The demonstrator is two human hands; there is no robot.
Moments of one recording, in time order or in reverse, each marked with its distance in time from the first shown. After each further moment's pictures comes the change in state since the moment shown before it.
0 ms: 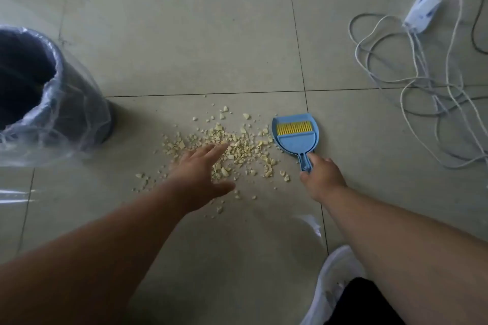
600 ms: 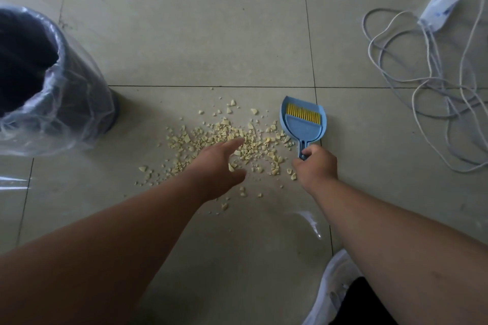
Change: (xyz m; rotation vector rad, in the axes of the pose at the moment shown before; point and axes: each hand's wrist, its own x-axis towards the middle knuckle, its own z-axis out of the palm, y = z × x) left_hand 0.020 0.007 0.002 -0.160 0.005 0.048; right_hand -0.001 -0.052 0.007 0.332 0.147 0.108
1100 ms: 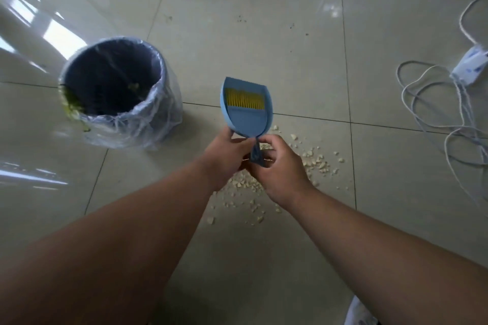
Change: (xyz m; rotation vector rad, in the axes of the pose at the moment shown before) left_hand -0.043 -0.022 -0.079 -1.167 0.176 -0.180; right_hand -0.141 -0.153 0.016 0.421 -0.385 -0.469
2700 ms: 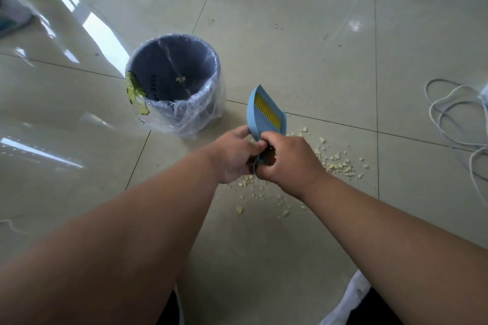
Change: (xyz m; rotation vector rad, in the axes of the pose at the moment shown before) left_hand -0.062 0.015 -0.077 -0.129 -0.136 -0.114; right_hand -0.022 -0.060 0.053 -0.681 -0.089 -0.436
